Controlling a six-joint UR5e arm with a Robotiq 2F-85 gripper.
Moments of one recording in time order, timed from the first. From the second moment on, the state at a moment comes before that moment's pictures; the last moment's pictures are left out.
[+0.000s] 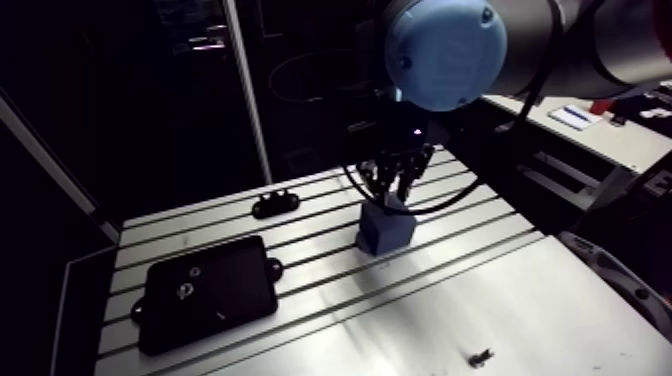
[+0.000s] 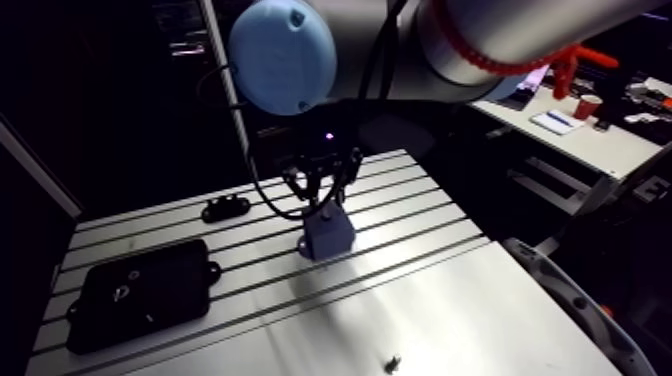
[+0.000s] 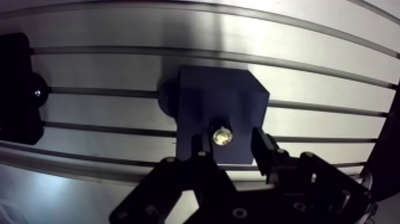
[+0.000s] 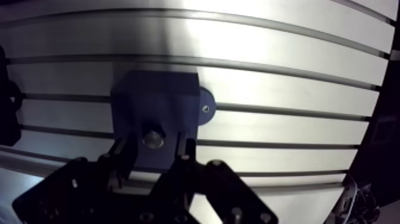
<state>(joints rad) -0.39 -1.28 1.88 -2.10 -1.64 -2.06</state>
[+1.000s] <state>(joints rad) -0.39 -1.28 1.90 -2.11 -1.65 -2.06</state>
